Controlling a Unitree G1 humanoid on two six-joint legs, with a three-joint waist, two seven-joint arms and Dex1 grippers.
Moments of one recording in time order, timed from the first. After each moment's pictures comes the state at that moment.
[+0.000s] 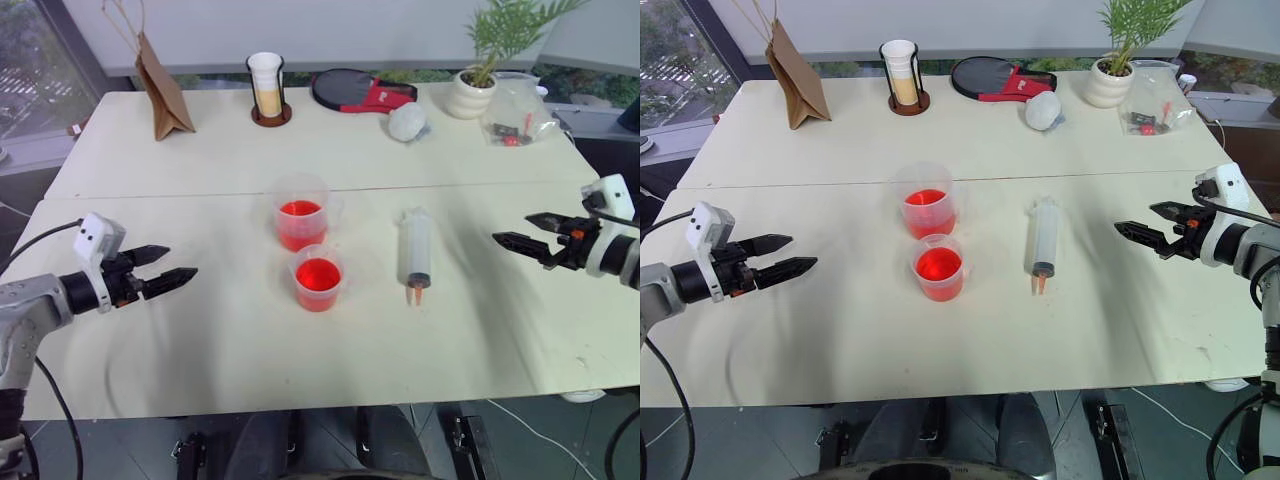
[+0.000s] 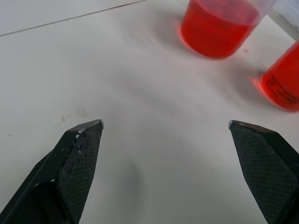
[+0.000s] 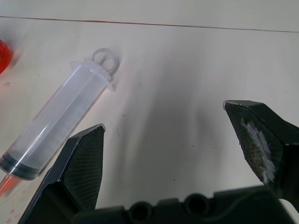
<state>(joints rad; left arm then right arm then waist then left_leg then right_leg) -0.10 0.89 0.33 -0.05 -0.61 0.64 -0.96 -0.38 -0.97 -0.28 0.24 0.41 0.63 0.96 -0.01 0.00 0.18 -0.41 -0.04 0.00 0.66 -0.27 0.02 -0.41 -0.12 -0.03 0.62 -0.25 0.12</state>
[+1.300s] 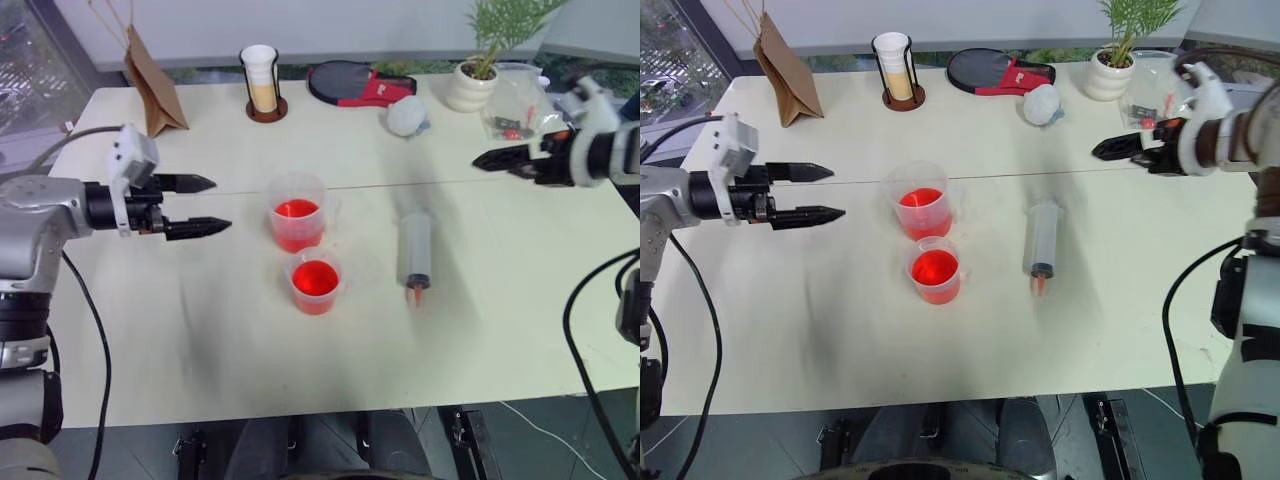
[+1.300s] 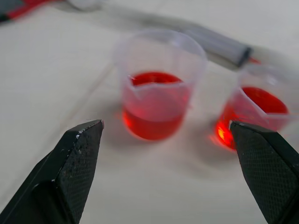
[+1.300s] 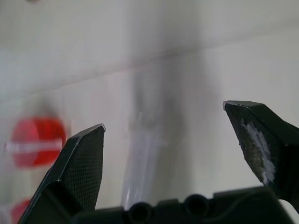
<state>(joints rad) -0.63 0.93 0.03 0.11 -0.49 0.53 -1.31 -1.26 -0.89 0.12 0.62 0.38 1.51 0.82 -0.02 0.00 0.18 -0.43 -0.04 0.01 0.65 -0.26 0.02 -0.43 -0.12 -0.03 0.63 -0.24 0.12</state>
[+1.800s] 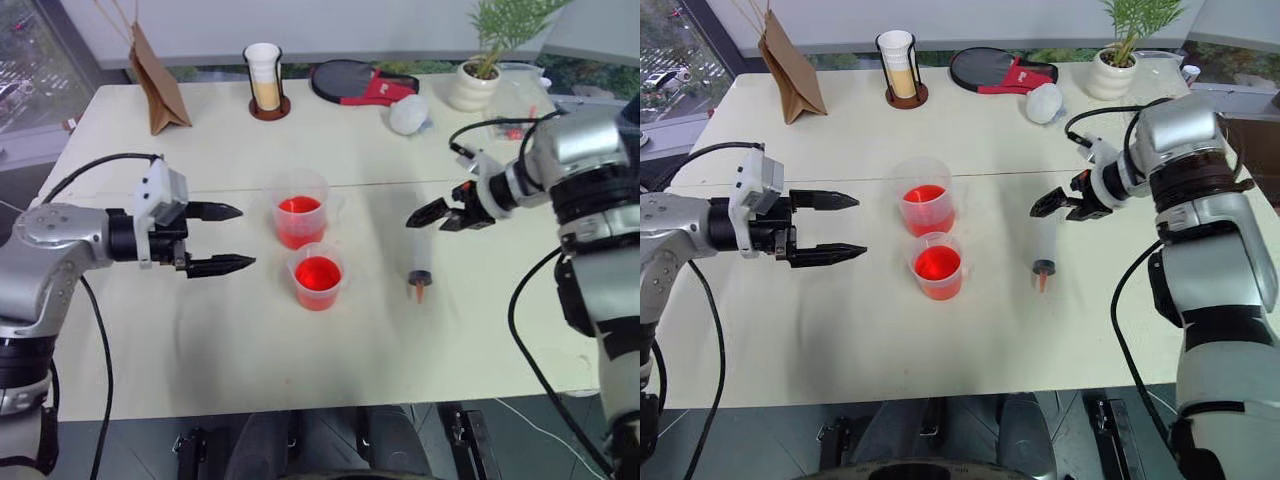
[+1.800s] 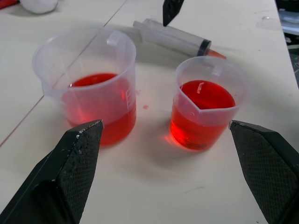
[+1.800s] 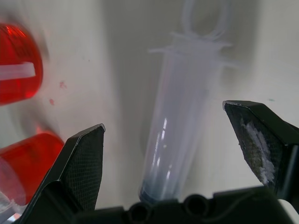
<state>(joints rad) -0.42 0.92 0.14 -0.25 -0.60 0.64 -1.16 -1.30 -0.66 0.37 0.83 0.33 1.52 0.87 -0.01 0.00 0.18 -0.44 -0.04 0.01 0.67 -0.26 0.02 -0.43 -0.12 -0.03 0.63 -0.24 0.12</state>
